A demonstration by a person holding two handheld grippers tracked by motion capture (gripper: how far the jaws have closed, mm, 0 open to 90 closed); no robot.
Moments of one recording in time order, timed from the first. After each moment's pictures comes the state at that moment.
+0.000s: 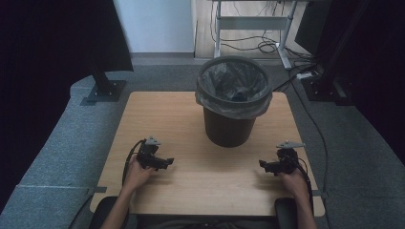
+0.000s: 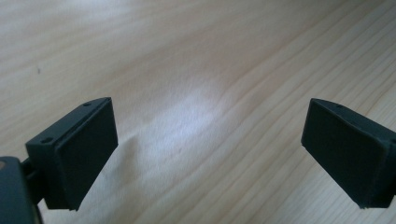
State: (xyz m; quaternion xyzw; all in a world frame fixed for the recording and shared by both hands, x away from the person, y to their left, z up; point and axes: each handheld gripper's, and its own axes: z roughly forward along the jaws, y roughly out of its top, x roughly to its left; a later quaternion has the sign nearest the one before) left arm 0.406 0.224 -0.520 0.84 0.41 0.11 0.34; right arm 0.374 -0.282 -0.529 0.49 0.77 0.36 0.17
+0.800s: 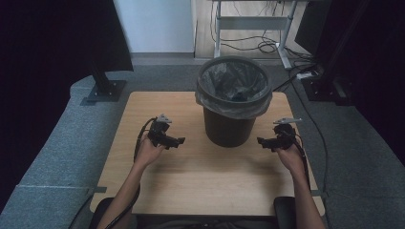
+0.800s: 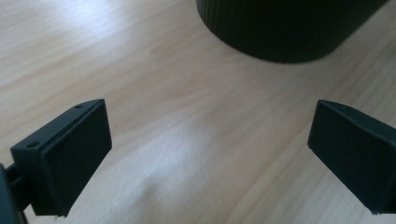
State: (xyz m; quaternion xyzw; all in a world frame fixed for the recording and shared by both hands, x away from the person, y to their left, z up) left arm 0.467 0.185 -0.478 0.84 0.38 0.12 0.37; right arm 0.438 -0.276 -0.484 0.49 0.77 0.36 0.20
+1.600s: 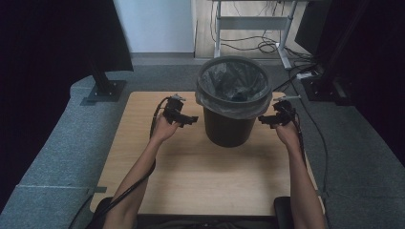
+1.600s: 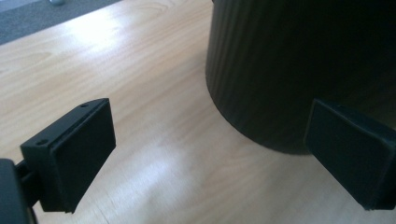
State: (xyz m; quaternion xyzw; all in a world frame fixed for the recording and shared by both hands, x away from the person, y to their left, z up) left arm 0.546 0.142 -0.454 0.84 0.38 0.11 0.38; right arm 0.512 -0.281 -0.453 0.52 0.74 0.36 0.23
